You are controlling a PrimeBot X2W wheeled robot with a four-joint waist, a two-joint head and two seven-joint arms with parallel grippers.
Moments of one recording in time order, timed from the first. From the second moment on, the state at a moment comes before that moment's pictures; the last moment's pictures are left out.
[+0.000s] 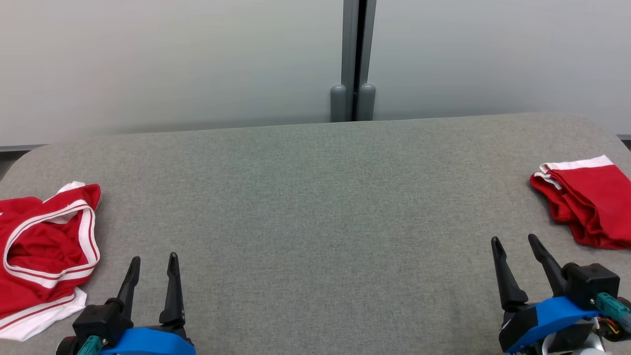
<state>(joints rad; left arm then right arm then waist) -0.02 0.14 -0.07 0.32 -0.30 -0.09 -0.26 -0.03 -0.09 -0.06 0.15 0.13 0.13 -0.05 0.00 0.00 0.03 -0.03</state>
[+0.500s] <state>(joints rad) -0.03 0.13 -0.07 0.33 -0.29 -0.10 -0.26 -0.04 -0.08 -0.07 0.20 0.12 0.13 -0.08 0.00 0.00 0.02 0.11</state>
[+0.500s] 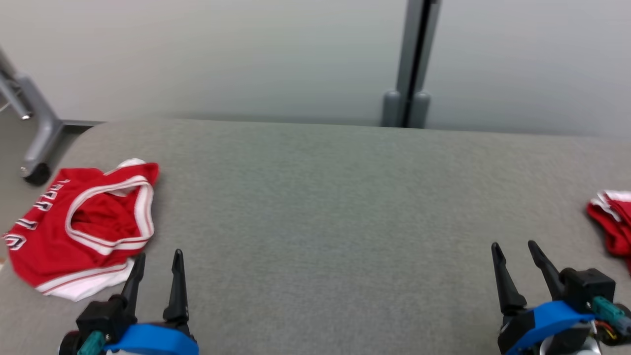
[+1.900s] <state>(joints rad) -0.17 0.19 0.07 0.19 -0.46 -0.11 -0.06 -0.09 -0.09 -0.01 0.27 0.12 0.13 -0.13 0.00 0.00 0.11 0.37</state>
